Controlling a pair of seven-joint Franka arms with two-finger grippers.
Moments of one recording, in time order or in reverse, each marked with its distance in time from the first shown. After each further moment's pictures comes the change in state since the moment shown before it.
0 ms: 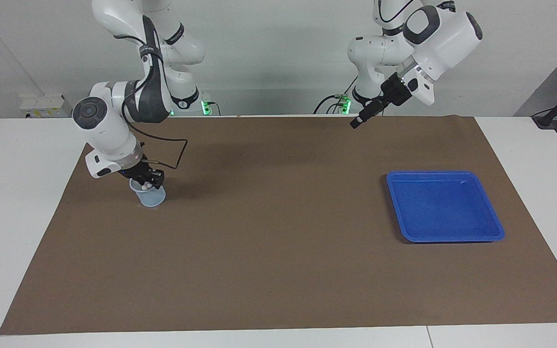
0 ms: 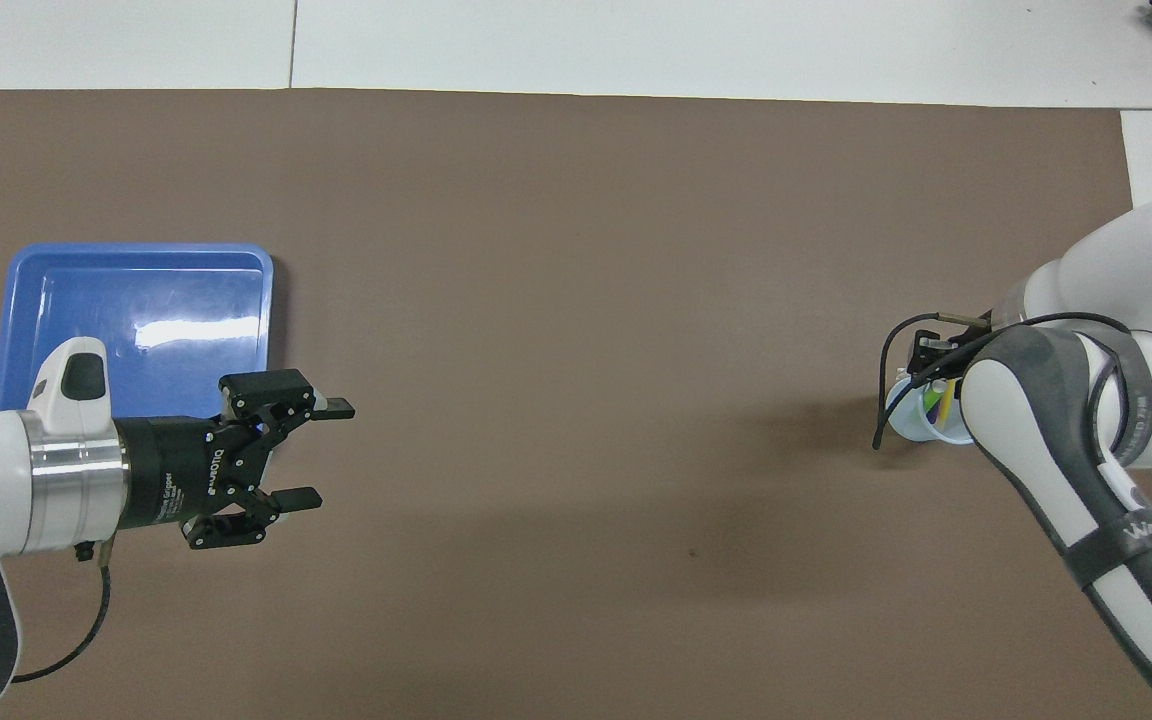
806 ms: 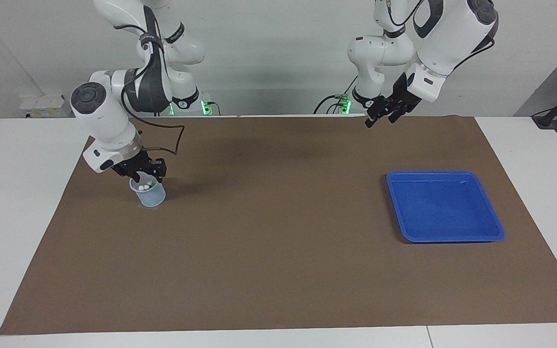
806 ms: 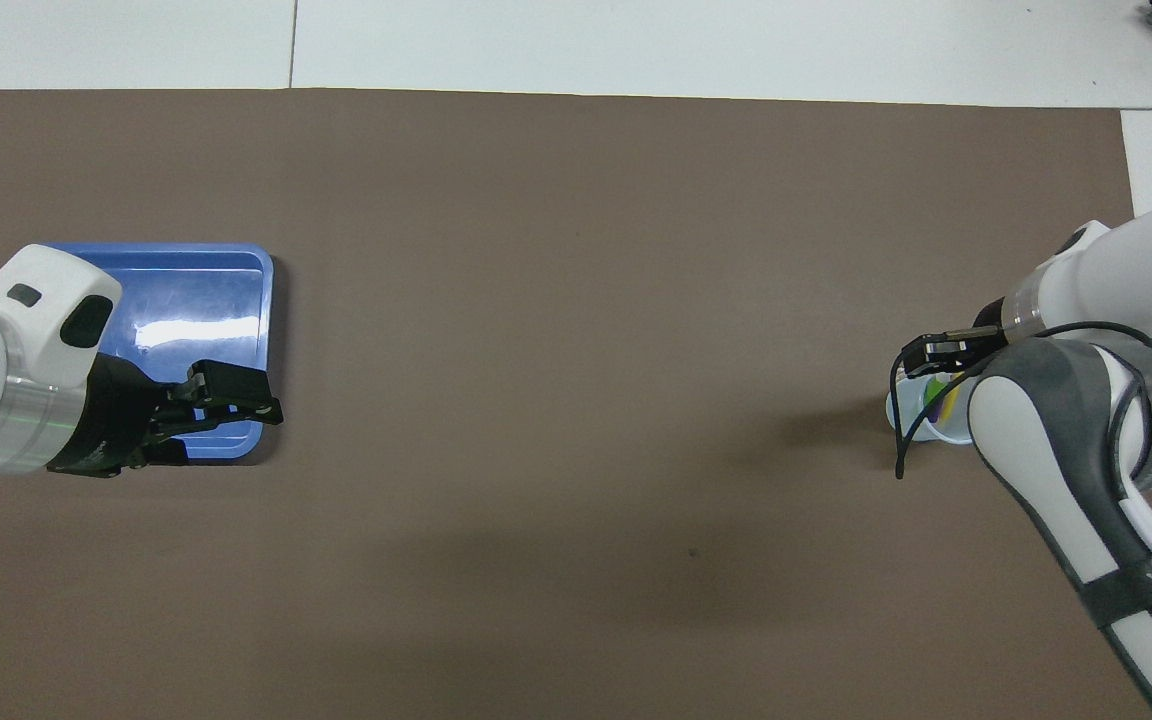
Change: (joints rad) left arm 0.003 0.147 -0.009 0.324 0.449 -0.282 0.242; right arm 0.002 -0.027 -0.003 0.000 0.000 0.038 -0.170
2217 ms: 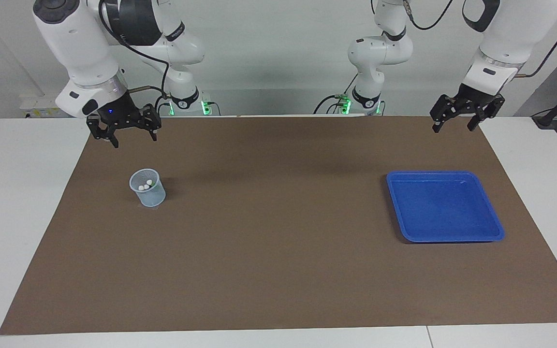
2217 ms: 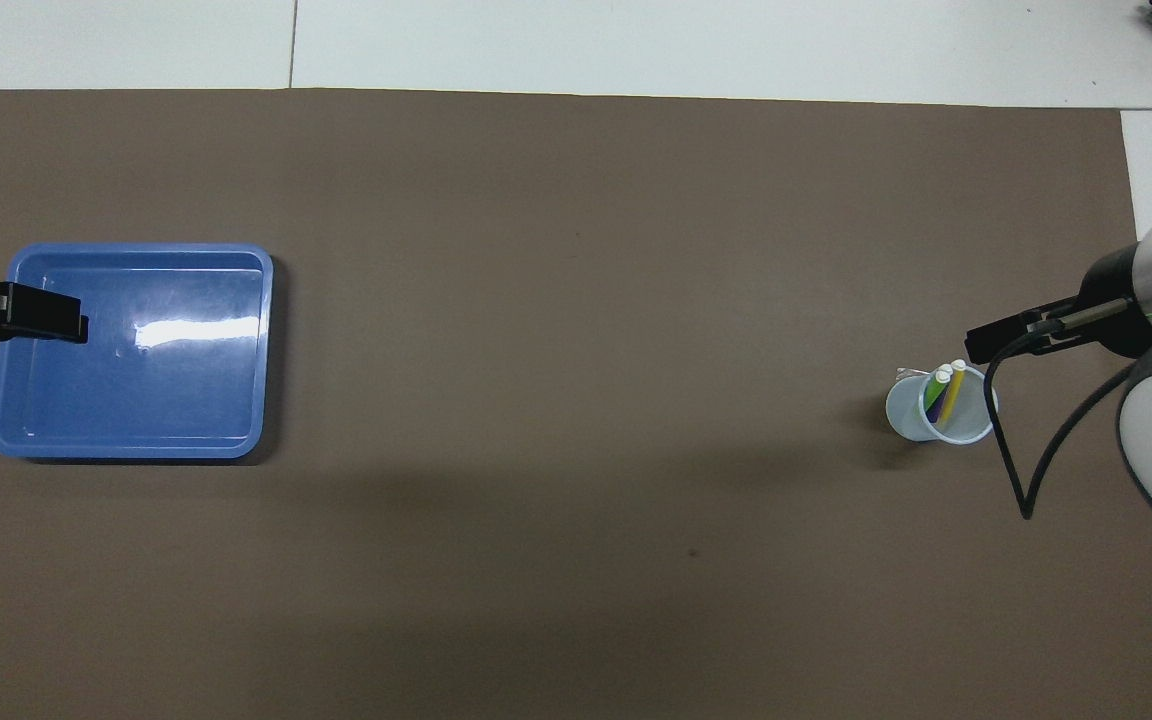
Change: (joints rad) left arm 0.145 0.177 0.007 0.354 0.380 -0.136 0.522; right arm 0.050 -0.110 0.008 0.281 0.000 -0.298 -0.264
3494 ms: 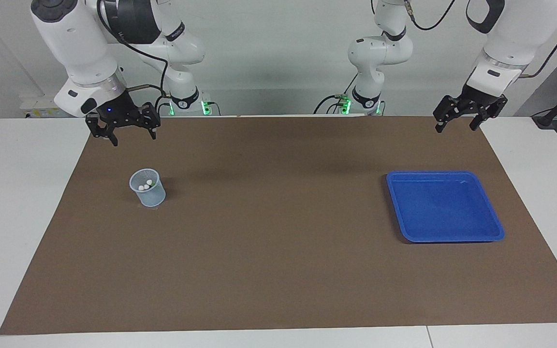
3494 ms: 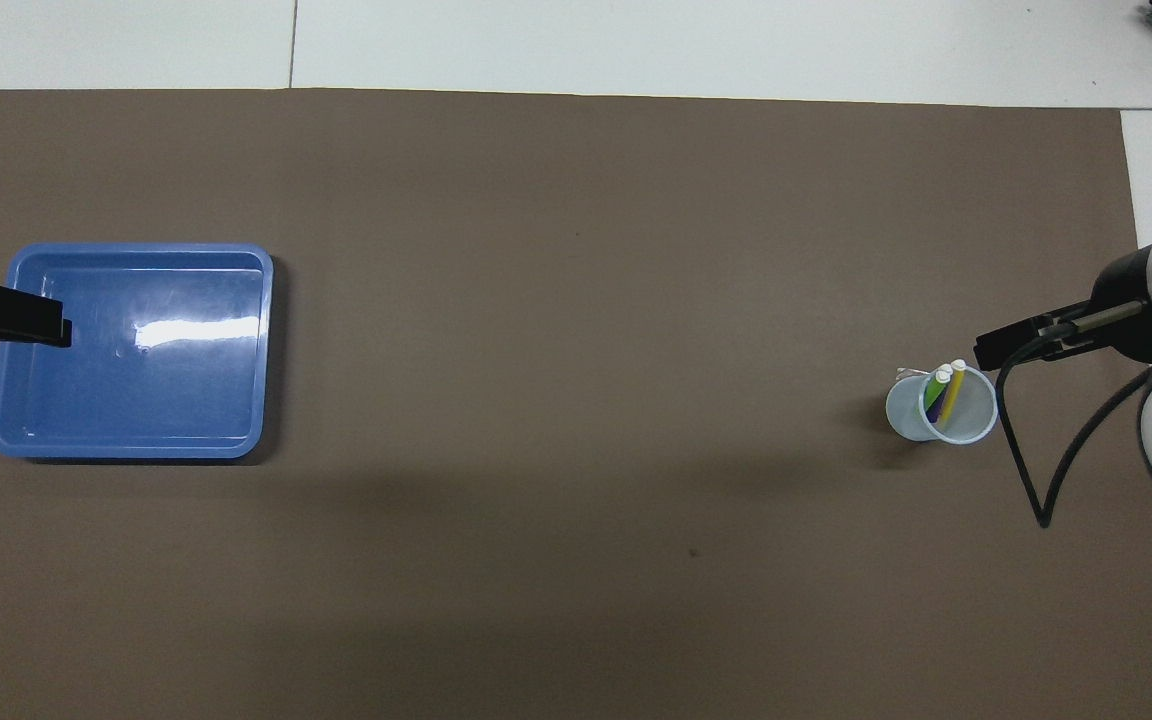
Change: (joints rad) left arm 0.011 0.002 0.018 -0.003 0.000 -0.011 0.001; right arm -0.001 0.000 -0.001 0.040 0.000 -0.072 0.002
